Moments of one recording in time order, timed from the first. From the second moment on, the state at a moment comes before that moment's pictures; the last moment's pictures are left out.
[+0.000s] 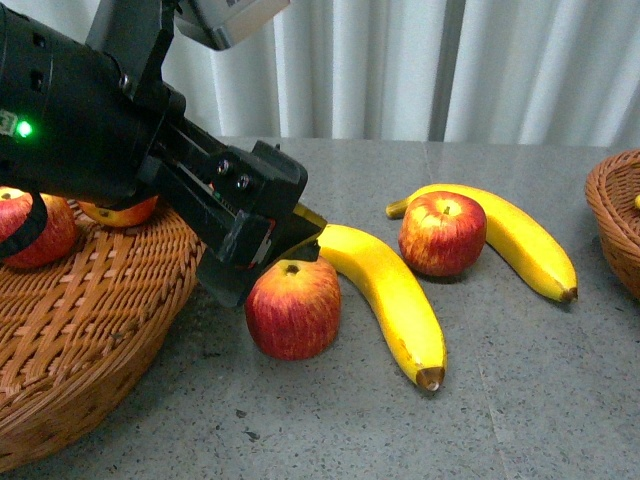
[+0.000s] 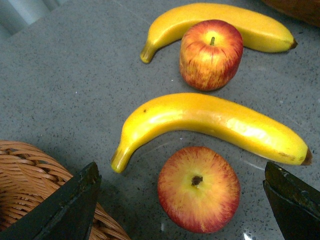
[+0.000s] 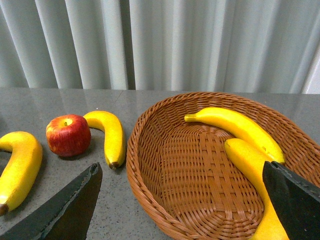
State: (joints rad) left arm -0.36 1.49 0.89 -0.02 0.28 0.40; right arm 0.00 0.00 0.01 -0.01 0.00 0.00
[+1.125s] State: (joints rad) left arm -0.38 1.71 0.92 0.03 0.33 0.55; right arm 0.00 0.00 0.01 -0.01 0.00 0.00
